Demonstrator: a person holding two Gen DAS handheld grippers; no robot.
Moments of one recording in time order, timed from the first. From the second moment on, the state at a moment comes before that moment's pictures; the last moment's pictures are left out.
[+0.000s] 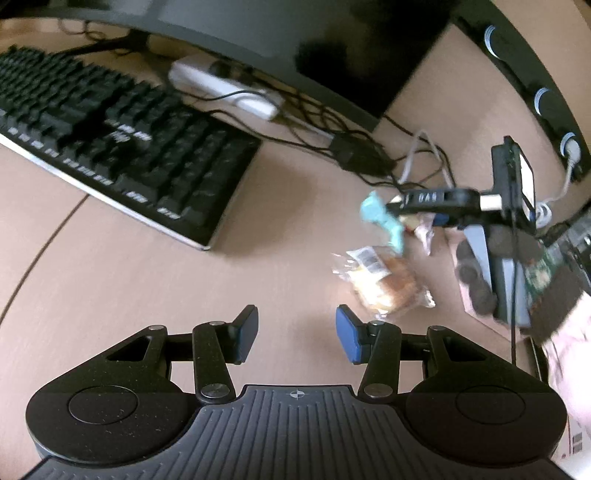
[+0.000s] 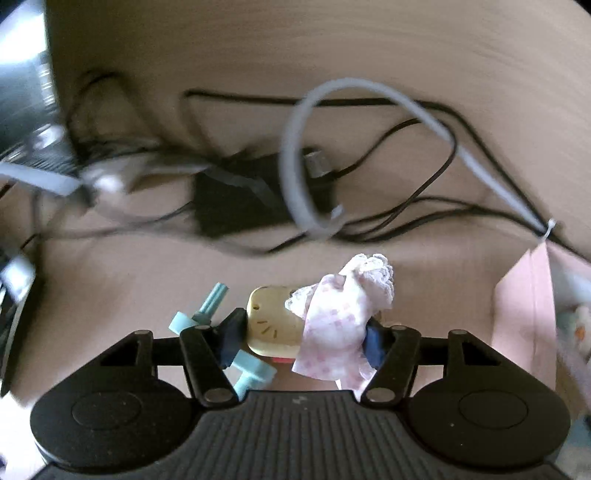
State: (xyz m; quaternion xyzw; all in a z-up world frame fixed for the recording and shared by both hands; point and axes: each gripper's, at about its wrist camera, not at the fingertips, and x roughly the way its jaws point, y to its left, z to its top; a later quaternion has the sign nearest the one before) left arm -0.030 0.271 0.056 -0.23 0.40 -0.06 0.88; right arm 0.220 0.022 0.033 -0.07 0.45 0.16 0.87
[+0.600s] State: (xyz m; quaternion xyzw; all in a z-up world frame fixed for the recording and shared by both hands) left arm -0.032 0.154 0.091 -0.14 0.39 -0.13 0.90; right arm 0.011 -0.094 0.057 -0.08 0.46 0.17 0.87
